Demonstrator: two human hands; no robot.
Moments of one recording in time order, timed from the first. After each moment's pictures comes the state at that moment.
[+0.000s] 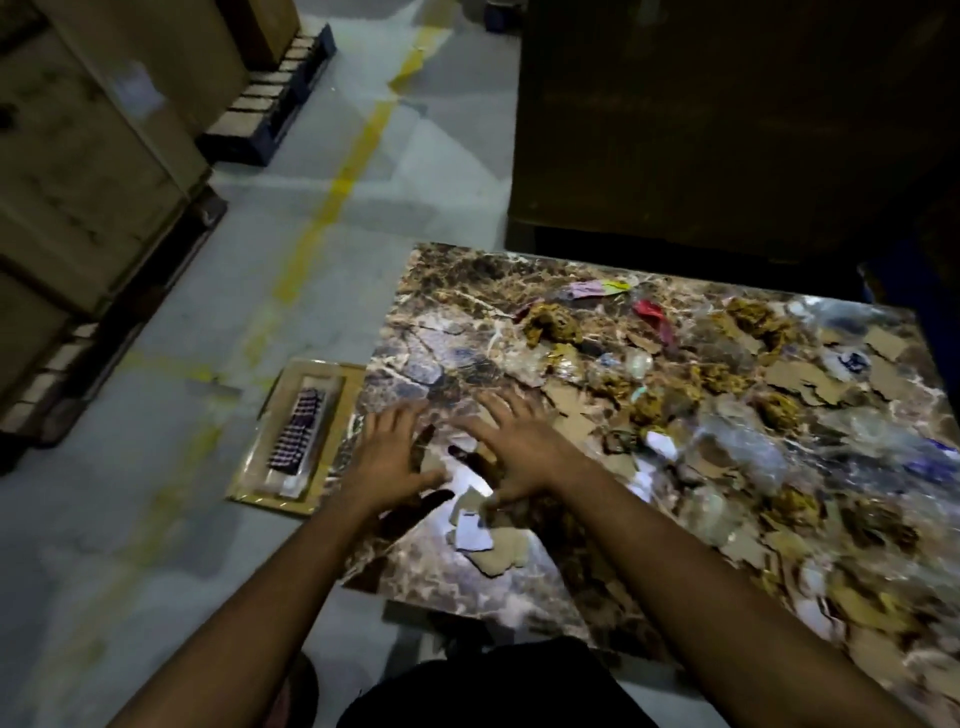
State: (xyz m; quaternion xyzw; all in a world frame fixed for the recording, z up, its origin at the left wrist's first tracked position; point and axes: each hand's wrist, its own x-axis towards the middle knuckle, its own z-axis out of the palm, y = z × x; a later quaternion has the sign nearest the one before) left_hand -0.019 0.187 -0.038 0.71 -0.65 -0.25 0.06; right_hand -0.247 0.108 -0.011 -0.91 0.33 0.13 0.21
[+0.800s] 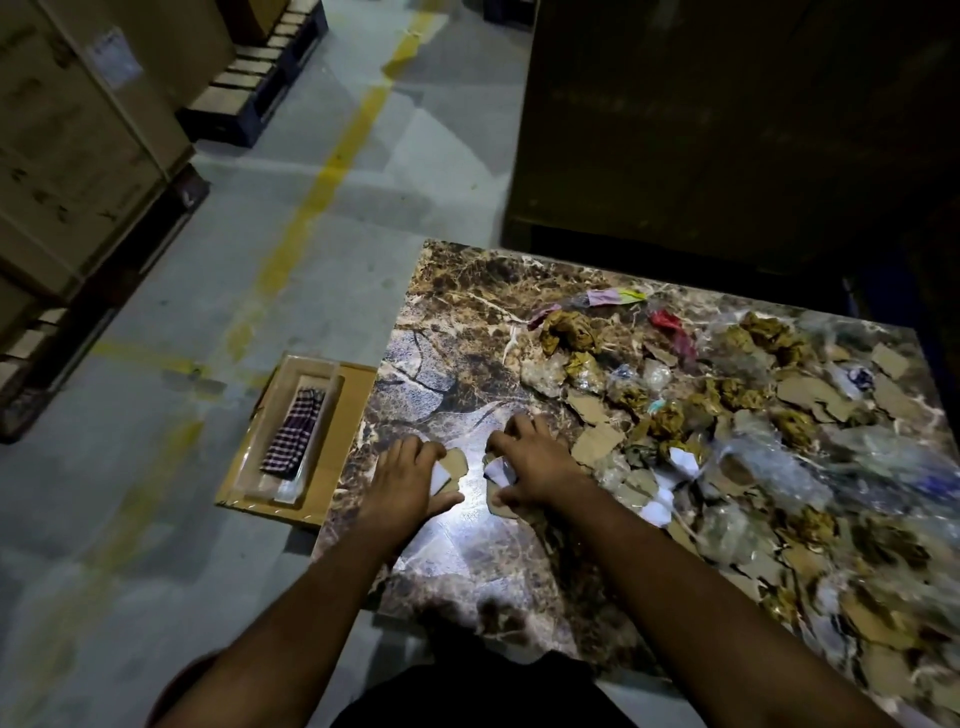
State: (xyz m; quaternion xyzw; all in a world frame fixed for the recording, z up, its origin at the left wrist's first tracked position) left_hand -0.014 0.199 -0.101 0.70 -0.69 -0.17 0.08; right_hand -0.223 0.108 -0.055 -0.86 0.45 0.15 0.20
